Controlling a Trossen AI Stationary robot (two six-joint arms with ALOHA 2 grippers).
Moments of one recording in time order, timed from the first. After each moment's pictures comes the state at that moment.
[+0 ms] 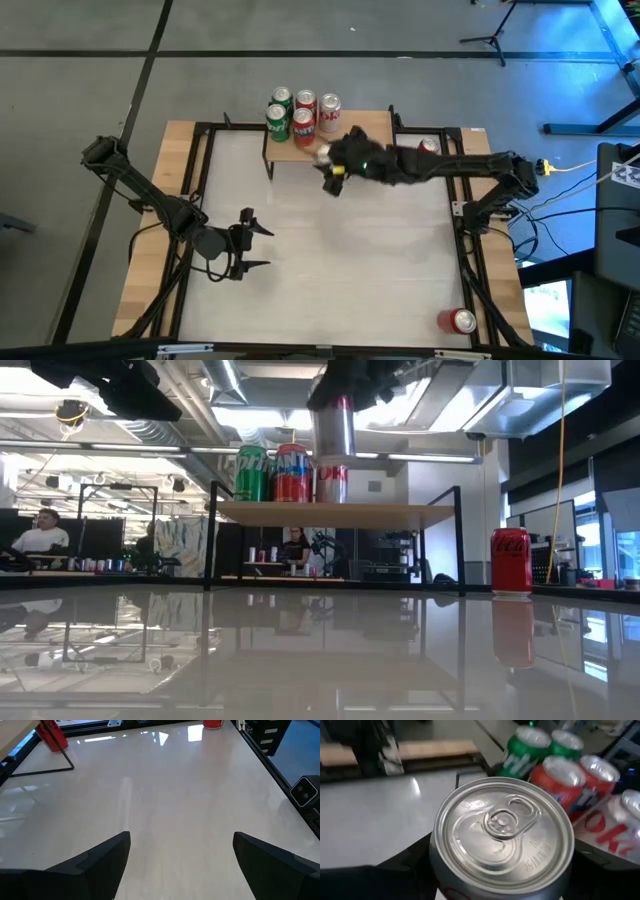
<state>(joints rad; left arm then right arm) -0.60 1.05 0.63 -0.16 -0.52 -0.25 -0.04 1.61 1.46 -0.36 0.41 0.01</state>
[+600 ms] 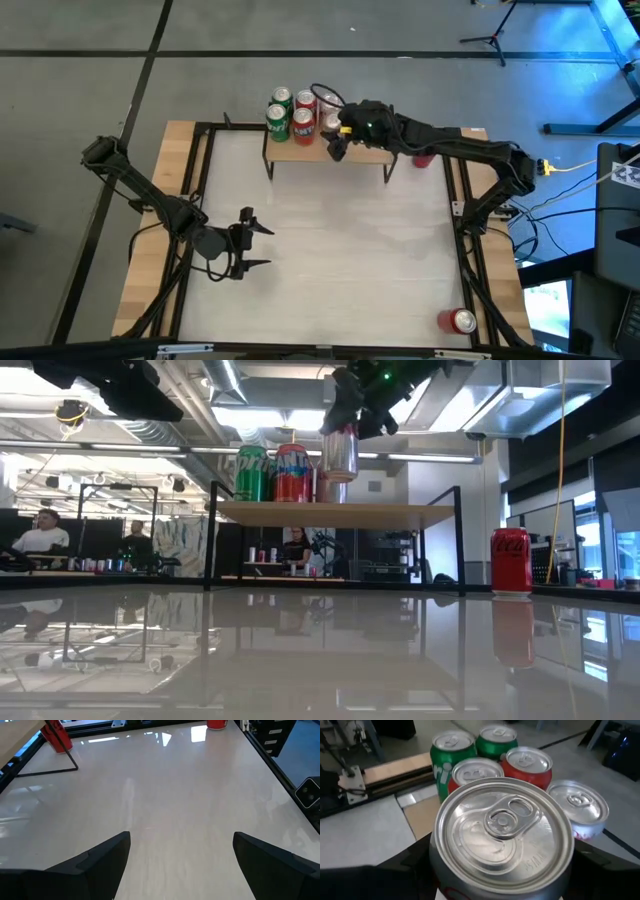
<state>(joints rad) -0.60 1.05 0.63 -0.16 -0.53 -0.25 -0.32 1.60 1.44 -0.28 0.22 0.07</state>
